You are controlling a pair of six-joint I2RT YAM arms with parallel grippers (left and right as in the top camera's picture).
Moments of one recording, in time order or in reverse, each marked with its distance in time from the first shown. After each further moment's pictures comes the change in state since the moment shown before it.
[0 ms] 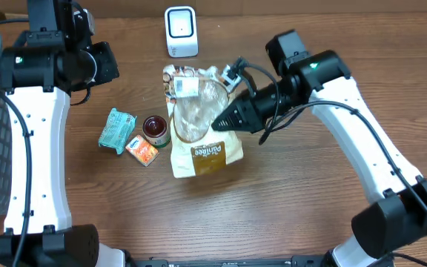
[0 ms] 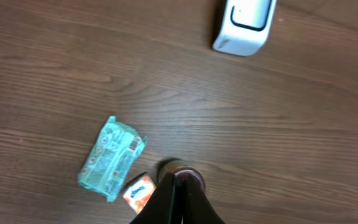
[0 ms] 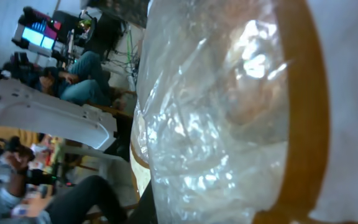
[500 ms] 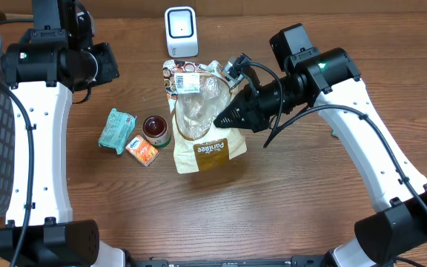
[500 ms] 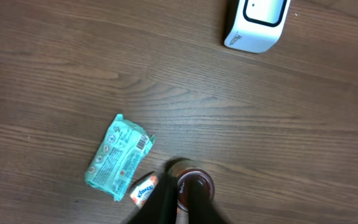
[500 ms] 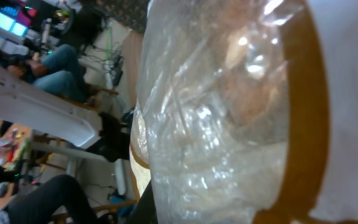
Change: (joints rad) left arm 0.000 0.024 0.000 -0.005 -0.030 0.010; right arm 0.000 -0.029 0.032 0.000 0.073 -0.027
